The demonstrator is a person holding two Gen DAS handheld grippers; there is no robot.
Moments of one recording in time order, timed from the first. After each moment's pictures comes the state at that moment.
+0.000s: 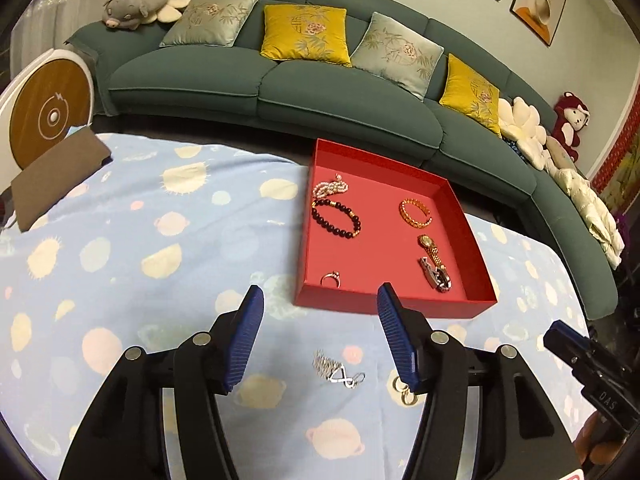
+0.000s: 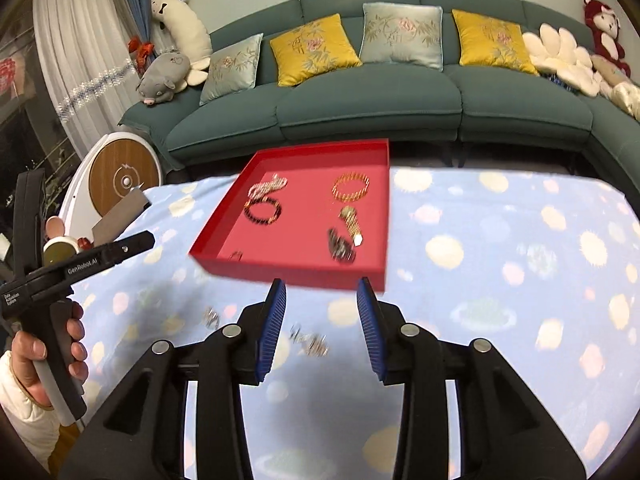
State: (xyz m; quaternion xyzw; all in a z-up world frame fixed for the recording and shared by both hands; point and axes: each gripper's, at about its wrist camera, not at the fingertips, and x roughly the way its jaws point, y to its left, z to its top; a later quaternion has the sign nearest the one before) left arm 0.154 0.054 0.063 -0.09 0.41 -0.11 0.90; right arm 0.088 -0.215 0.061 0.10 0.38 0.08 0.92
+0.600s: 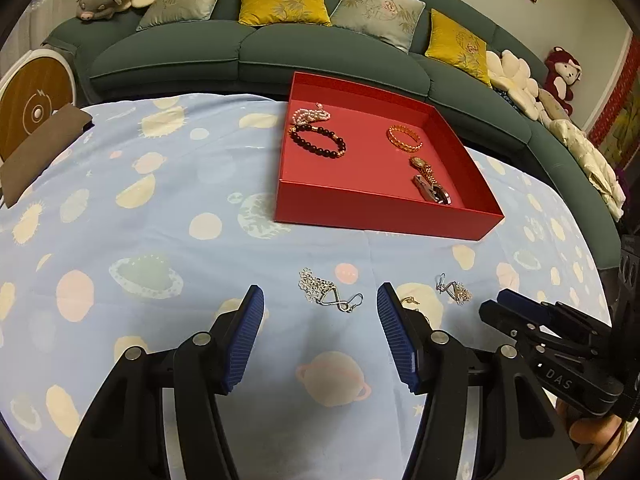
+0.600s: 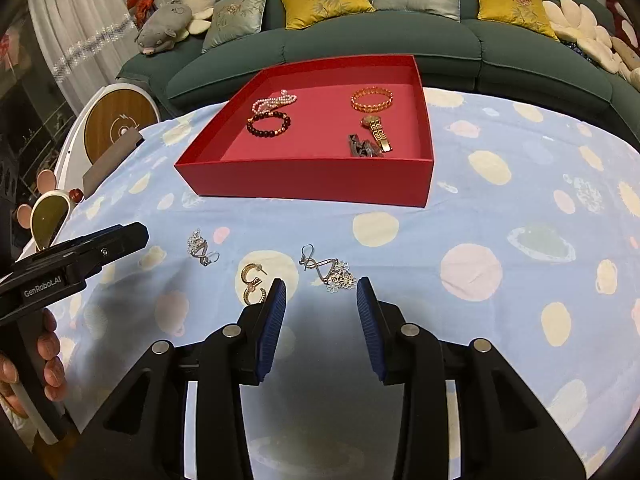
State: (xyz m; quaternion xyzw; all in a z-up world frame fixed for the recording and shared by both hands) left arm 0.129 0.026 0.014 -0.04 0.46 -0.14 0.88; right arm 0.097 -0.185 -0.014 0.07 0.45 0.09 0.88
